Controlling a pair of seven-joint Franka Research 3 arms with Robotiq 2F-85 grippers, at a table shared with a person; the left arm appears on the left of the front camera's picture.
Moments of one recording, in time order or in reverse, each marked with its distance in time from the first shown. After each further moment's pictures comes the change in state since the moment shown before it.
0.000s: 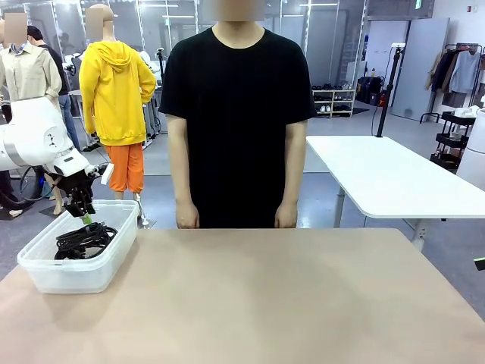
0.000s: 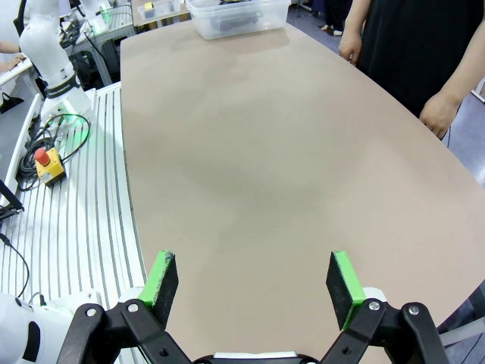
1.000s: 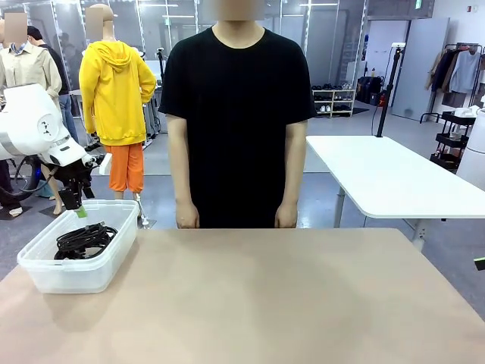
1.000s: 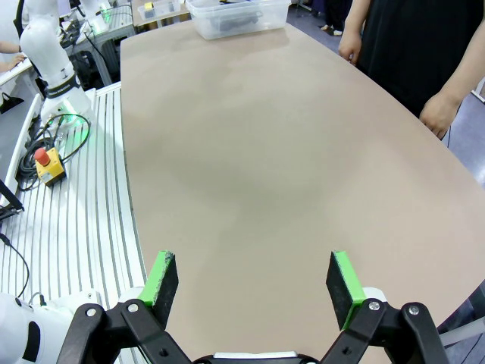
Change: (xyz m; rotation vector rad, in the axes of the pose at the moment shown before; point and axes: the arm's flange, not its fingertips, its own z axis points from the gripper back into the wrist) left arm 0.005 -0.004 0.027 0.017 -0.017 0.007; right arm 0.000 0.000 0.000 0.000 0.000 0.000
